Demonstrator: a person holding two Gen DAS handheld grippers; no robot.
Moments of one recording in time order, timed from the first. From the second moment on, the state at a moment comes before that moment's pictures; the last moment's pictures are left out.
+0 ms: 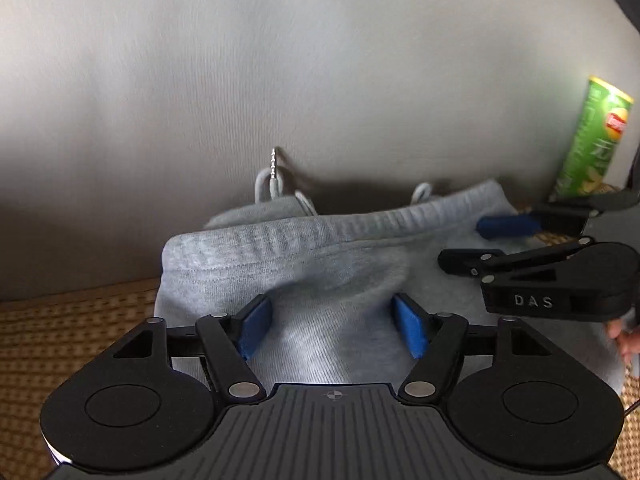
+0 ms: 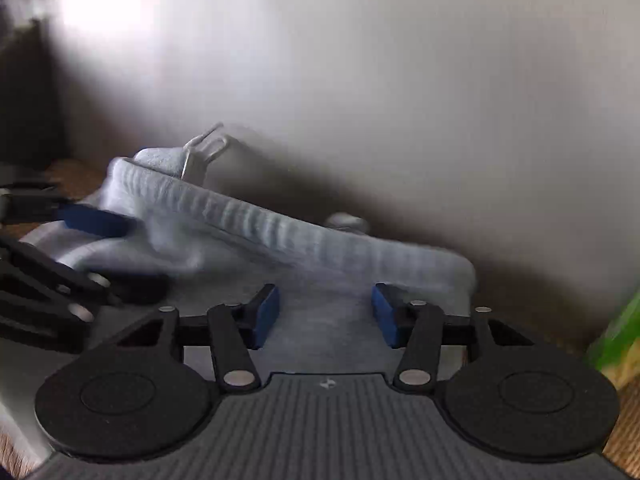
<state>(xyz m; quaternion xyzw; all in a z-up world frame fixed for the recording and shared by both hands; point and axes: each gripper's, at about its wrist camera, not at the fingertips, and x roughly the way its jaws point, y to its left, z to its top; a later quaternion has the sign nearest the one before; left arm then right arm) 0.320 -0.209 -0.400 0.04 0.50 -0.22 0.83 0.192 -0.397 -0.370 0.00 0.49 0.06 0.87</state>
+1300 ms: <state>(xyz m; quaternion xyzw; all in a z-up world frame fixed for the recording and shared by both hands) 0.160 -0.194 -0.408 0.01 0.42 -0.11 0.90 -0.009 -0.372 -0.356 -0.02 0.39 0.00 0.92</state>
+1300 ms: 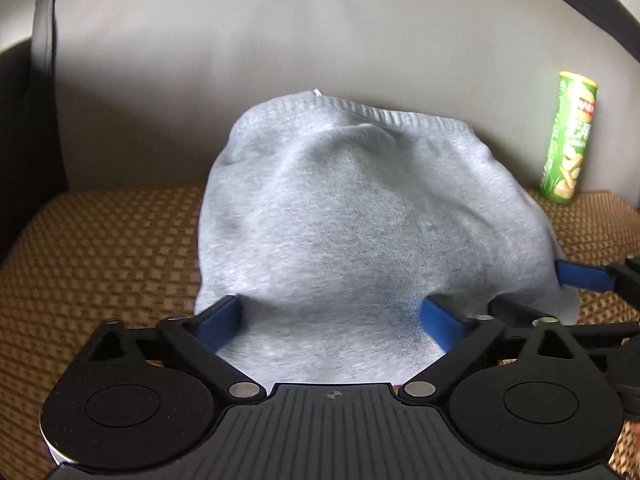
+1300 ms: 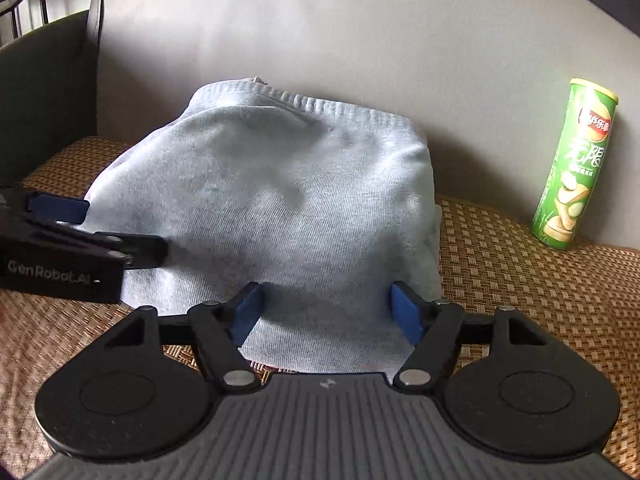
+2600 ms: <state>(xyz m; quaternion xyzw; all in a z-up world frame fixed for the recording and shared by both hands) 0.315 -0.128 -0.399 -0.12 0.49 -0.15 0.85 0.162 -0.450 -0.352 0.18 0.43 0.09 0.88</state>
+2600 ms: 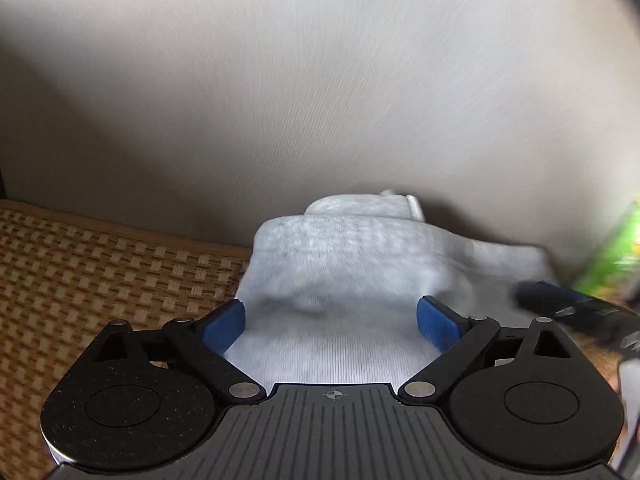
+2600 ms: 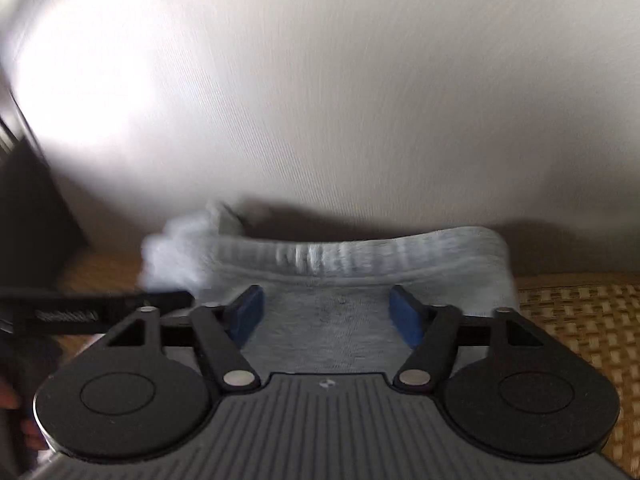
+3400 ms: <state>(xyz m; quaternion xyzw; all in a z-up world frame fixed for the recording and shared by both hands) 0.328 -0.103 -0.457 -0.26 0.54 -0.19 0.78 0.133 -0.522 -0.427 0.35 0.50 0.08 0.79</state>
